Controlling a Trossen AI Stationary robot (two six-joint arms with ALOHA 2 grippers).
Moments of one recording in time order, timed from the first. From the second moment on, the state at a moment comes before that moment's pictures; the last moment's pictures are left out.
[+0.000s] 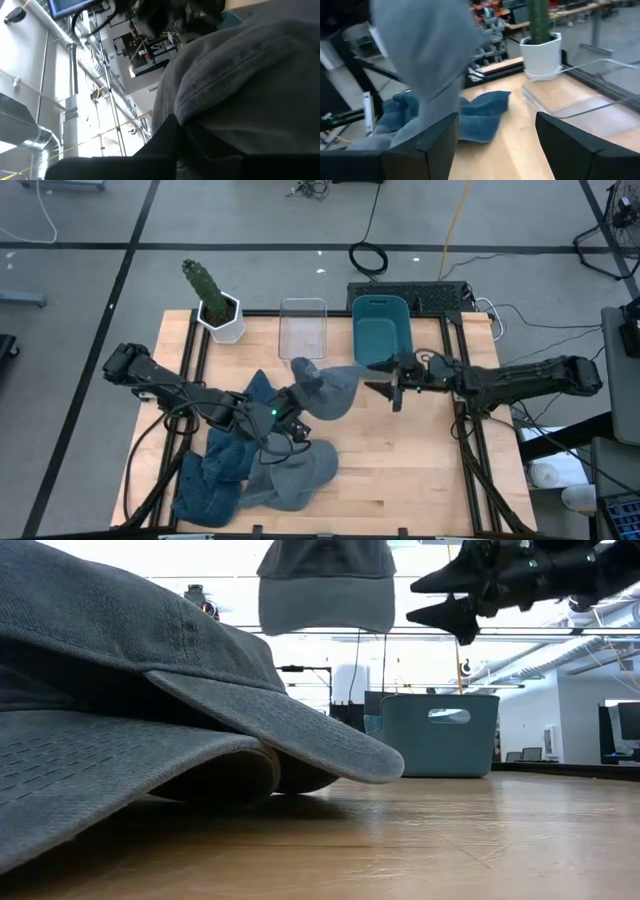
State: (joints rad) left arm -0.41 1.54 1.29 0.03 -1.01 1.69; right arm -0.06 0.91 0.45 0.35 0.07 0.27
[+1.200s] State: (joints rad) left arm -0.42 1.56 1.29 -0.21 -0.85 1.44; right arm 0.00 1.75 2.11 -1.19 -0.15 0.04
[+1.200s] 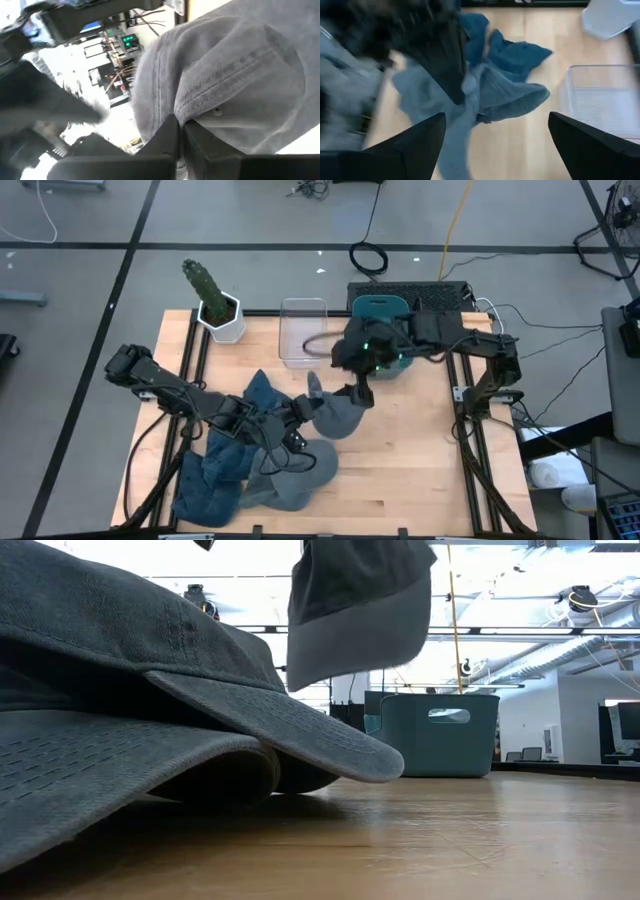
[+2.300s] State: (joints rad) left arm -0.46 1.65 1.29 -0.07 -1.04 1.68; right arm 0.01 1.77 1.97 -1.18 -0.19 -0.05
